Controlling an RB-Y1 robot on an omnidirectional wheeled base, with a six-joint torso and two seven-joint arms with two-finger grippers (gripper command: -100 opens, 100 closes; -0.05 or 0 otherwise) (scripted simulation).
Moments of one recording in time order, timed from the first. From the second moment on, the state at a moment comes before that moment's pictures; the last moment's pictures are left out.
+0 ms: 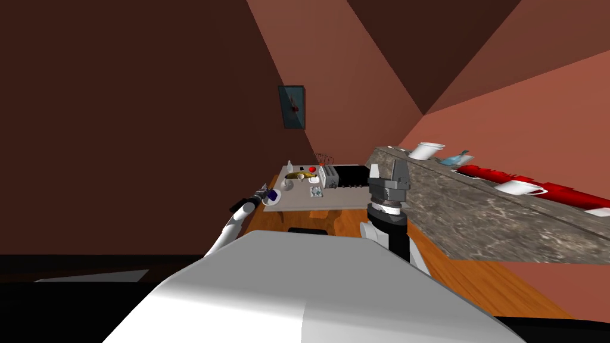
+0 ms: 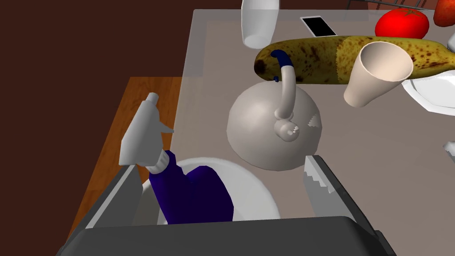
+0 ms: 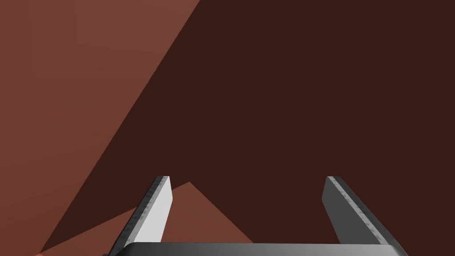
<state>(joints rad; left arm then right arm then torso) 0.13 0.39 0.18 -1.46 1.08 0.27 0.92 0.52 -0.03 -0.07 -2.36 0.12 -0.62 -0.07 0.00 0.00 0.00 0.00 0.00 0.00</state>
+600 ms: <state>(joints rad) 0.14 0.41 0.19 -1.48 1.08 0.29 0.93 0.52 -0.03 -0.07 -2.36 0.12 -0.62 -0.07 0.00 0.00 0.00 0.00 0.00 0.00</state>
